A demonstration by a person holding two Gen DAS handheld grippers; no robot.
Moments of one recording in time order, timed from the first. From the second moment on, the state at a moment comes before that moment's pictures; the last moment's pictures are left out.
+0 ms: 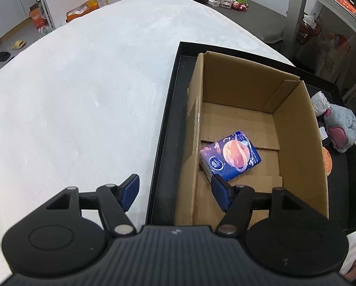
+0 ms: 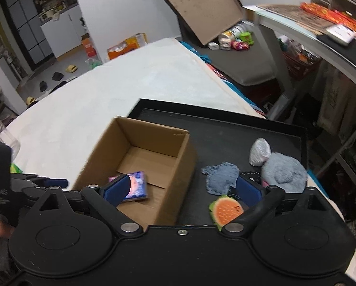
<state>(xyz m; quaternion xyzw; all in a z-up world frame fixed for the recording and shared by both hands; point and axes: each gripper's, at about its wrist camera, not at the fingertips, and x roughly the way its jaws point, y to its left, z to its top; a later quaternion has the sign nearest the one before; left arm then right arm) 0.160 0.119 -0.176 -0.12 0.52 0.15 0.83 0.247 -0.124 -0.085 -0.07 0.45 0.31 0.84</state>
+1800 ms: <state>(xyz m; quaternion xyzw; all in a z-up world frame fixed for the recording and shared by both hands) 0.194 0.054 -0.203 0.08 0.55 0.18 0.81 0.290 -0.172 -0.228 -0.07 0.54 0.28 0.79</state>
